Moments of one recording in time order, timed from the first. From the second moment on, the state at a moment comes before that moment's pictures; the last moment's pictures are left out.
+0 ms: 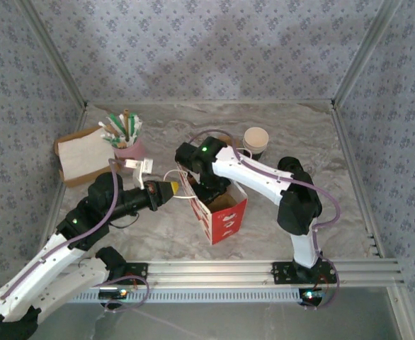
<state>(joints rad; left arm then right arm) -0.75 0.63 0.78 -0.42 0.27 -0.77 0.96 1.95 1.82 -1.46 0.00 0.27</state>
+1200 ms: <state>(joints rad) -0.75 0.63 0.78 -0.40 0.26 -0.77 0.96 1.95 1.73 -1.39 -0.02 0.28</state>
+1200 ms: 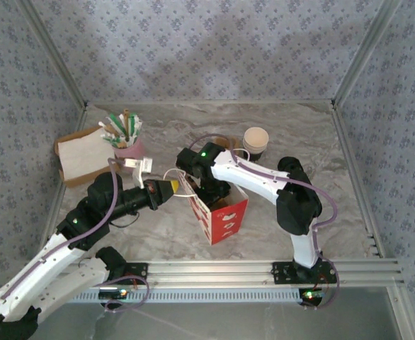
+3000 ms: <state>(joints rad) -0.64 0.71 0.80 -0.43 0.17 -0.73 0.91 1.38 1.84 -1.20 -0.06 0.37</state>
